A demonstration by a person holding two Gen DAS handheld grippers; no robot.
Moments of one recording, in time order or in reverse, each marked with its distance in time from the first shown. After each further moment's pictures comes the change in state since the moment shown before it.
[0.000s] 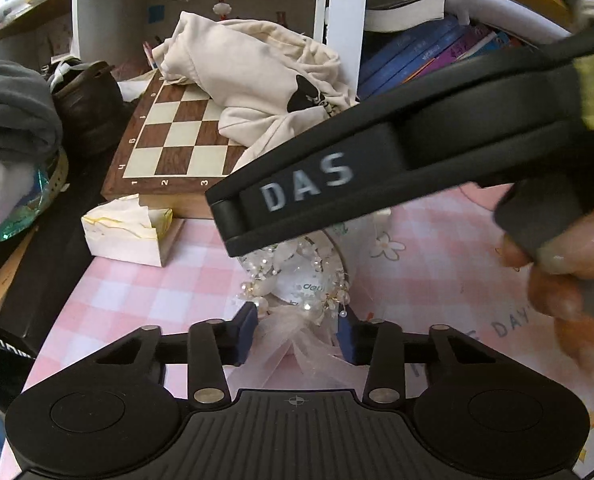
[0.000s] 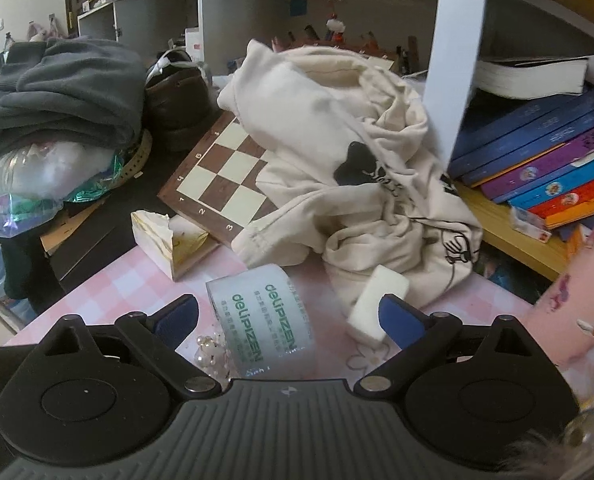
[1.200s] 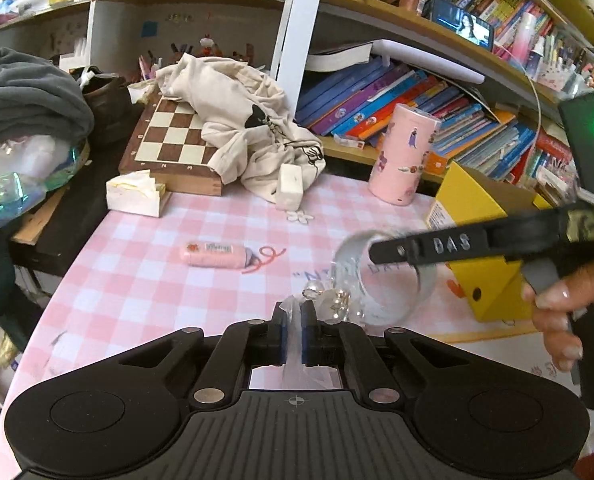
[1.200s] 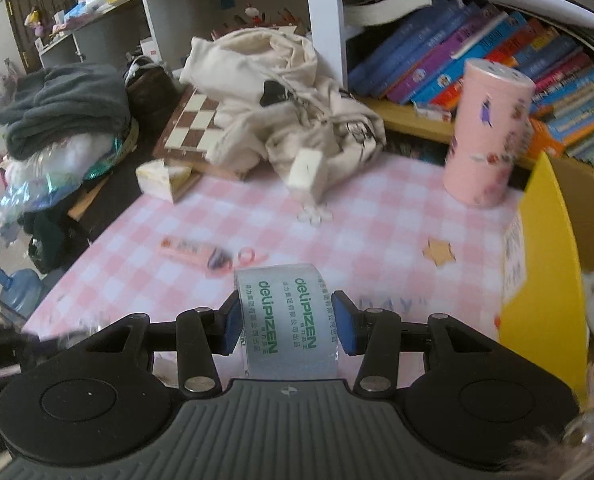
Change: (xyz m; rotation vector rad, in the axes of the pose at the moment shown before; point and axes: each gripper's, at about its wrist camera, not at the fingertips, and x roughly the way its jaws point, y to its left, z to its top) left arm -0.147 -0.007 -0.051 -0.051 -0.032 -0.164; right arm -0.136 -0.019 -0.102 0.236 0.055 -0.041
